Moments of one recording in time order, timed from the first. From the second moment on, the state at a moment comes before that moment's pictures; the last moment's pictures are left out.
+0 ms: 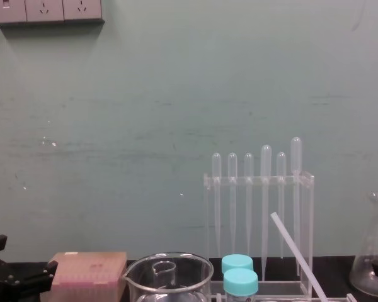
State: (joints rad) left arm -0.20 0.60 0.45 -1.41 -0.25 -0.12 0.03; right arm 0.20 0.60 -0.45 -1.41 0.25 -0.12 -0.03
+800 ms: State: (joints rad) left arm -0.20 0.60 0.45 -1.41 -0.25 -0.12 0.03; right arm 0.19 0.60 -0.44 -1.41 0.25 -0.13 -0.03
